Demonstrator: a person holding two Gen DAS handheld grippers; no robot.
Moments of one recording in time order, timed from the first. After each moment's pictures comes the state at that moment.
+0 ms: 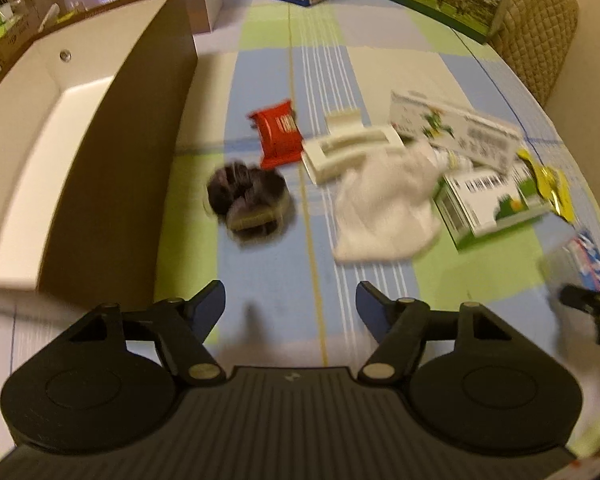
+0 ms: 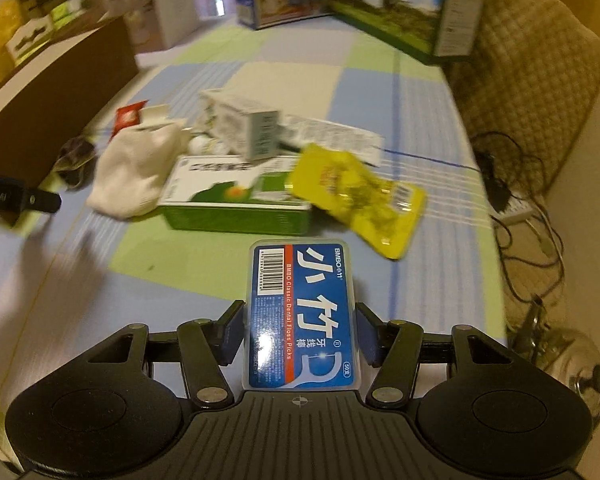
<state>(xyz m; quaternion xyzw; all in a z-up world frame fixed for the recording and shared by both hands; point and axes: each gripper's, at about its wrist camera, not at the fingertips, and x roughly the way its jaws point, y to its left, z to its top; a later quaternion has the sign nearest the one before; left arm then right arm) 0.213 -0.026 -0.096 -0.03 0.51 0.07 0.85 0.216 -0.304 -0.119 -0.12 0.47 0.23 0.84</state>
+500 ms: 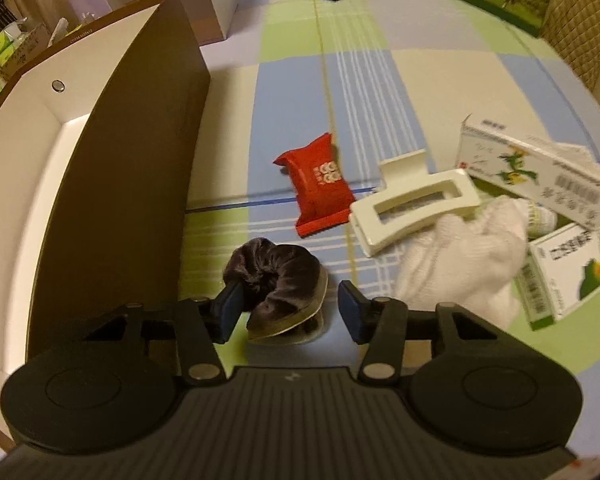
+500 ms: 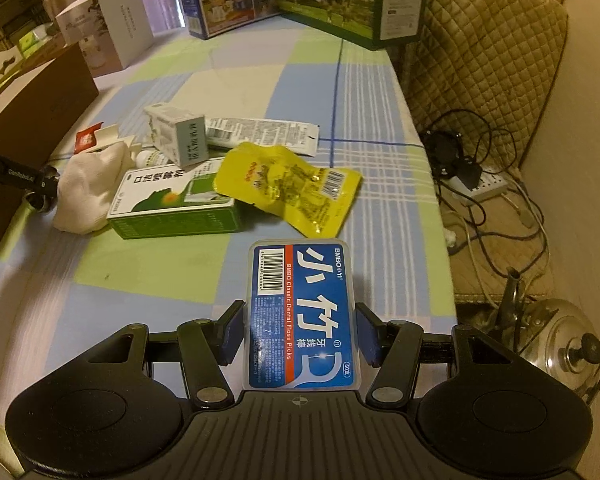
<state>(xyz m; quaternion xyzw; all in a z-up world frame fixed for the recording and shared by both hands) 0.288 -0.010 -0.121 0.03 0.53 0.12 0.84 0.227 -0.344 -0.116 -0.08 0.48 0.20 0.85</state>
